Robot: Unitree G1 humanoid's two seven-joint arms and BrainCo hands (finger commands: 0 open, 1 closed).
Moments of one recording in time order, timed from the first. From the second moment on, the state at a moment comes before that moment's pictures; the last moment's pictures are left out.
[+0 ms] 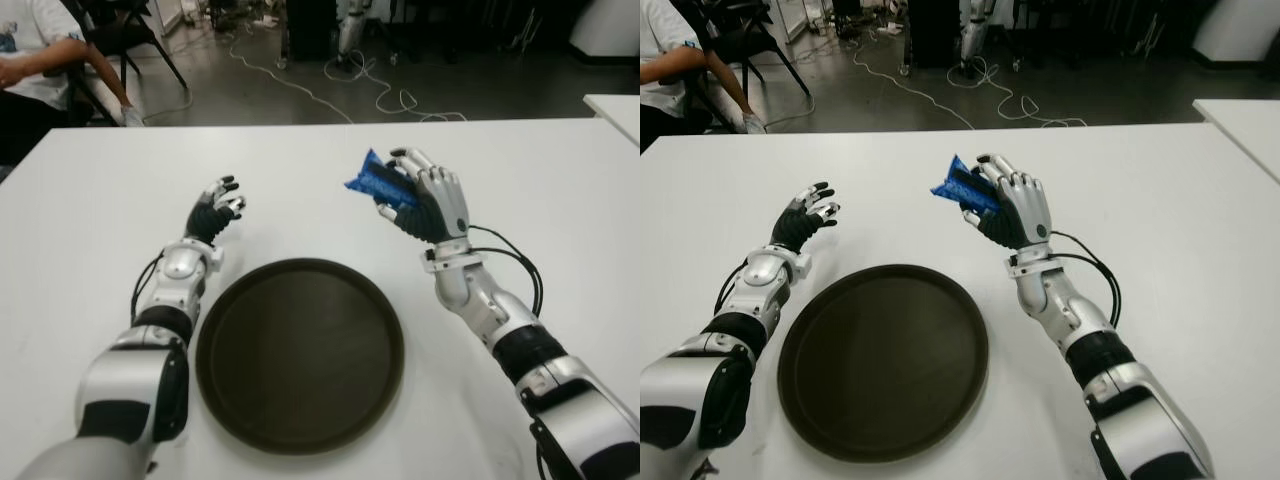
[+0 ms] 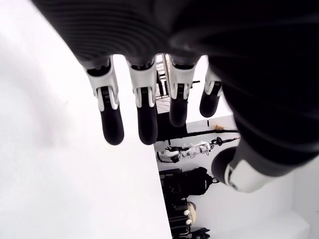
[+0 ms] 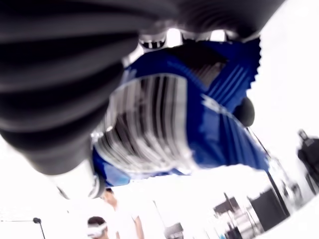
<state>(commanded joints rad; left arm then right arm) -0.76 0.15 0.13 1.27 0.04 -0.38 -0.09 -0.46 -0.21 0.45 0.50 -0.81 -0.34 -0.69</state>
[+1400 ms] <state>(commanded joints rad) -0.76 0.15 0.12 1.27 0.04 -0.38 -0.09 -0.34 -0.38 0.49 0.06 -0.67 -0.53 0.10</state>
